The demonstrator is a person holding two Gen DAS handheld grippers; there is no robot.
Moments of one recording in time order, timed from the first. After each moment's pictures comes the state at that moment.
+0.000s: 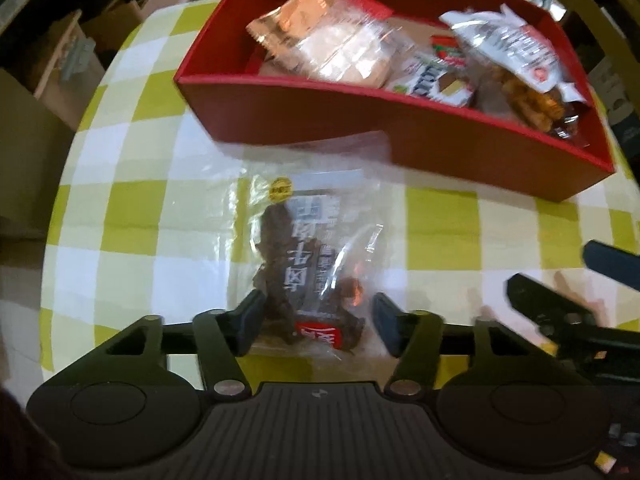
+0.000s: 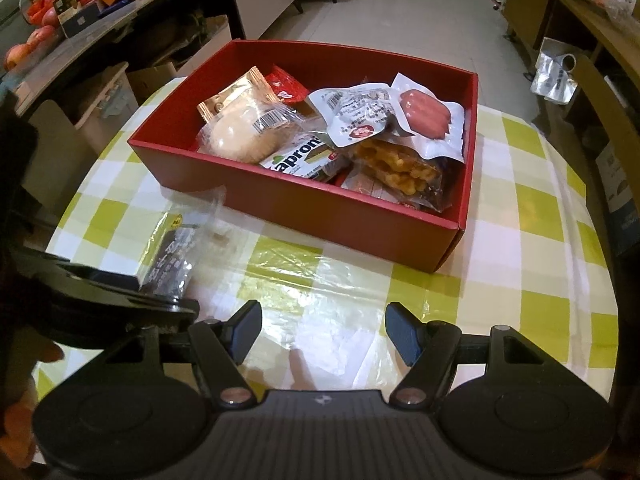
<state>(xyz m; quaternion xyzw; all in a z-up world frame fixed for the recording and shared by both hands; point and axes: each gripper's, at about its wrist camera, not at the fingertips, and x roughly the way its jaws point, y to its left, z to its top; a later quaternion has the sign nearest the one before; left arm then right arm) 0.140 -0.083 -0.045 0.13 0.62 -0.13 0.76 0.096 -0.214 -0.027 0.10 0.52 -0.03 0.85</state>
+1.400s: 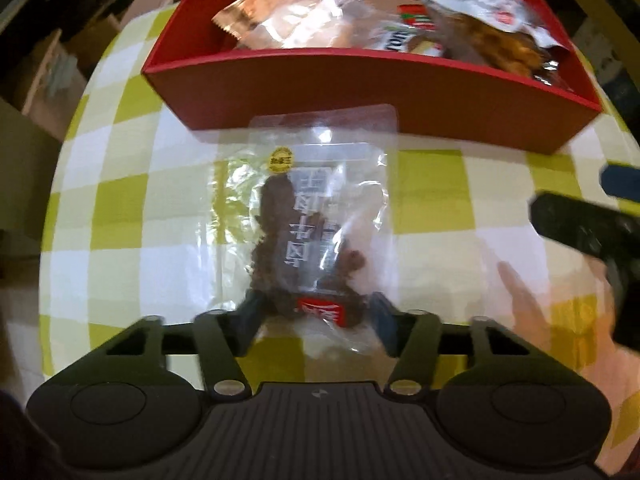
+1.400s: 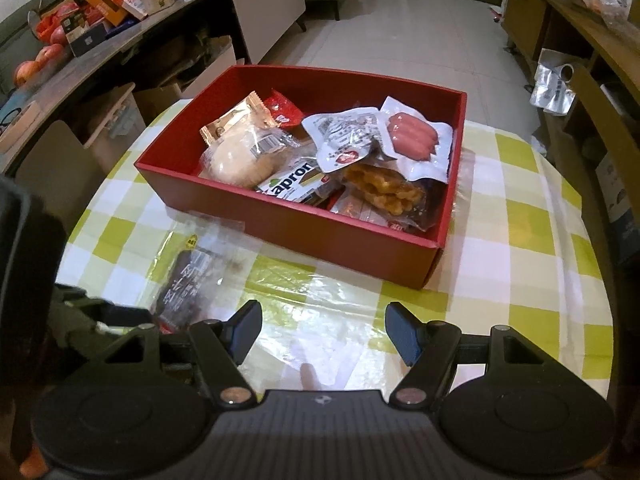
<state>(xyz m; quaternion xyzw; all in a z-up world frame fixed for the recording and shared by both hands) 0.116 -0.094 -0.056 0.18 0.61 -0.16 0.76 0.086 -0.230 -0.014 0.11 0.50 -0.03 0.86</state>
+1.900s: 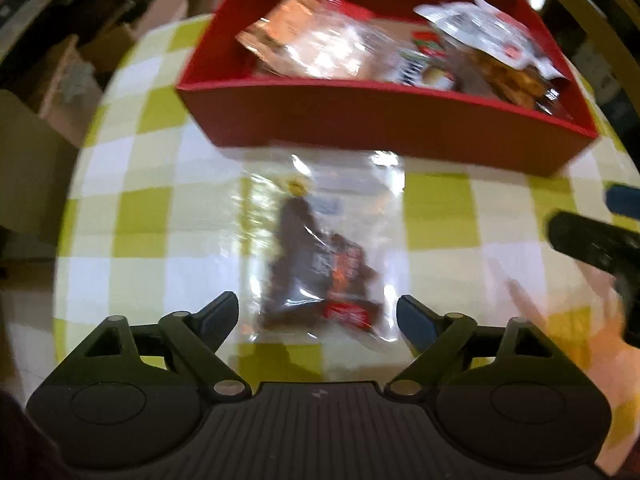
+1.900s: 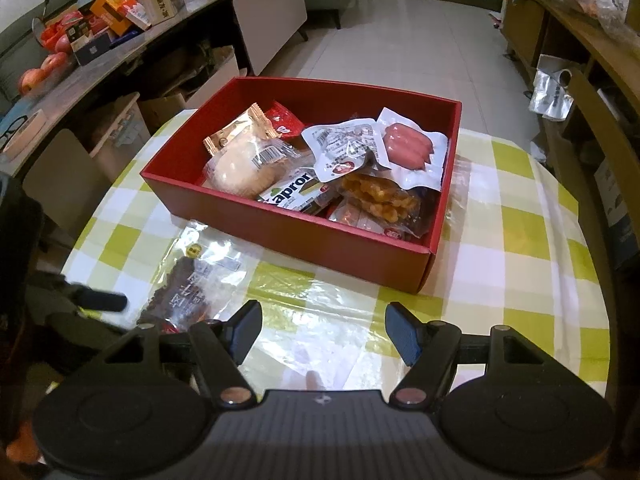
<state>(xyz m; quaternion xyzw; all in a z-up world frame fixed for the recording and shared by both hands) 0.126 -0.080 -0.039 0.16 0.60 -0.15 0.77 0.081 -0.235 -0.008 0.11 0.49 -0.02 0.87</state>
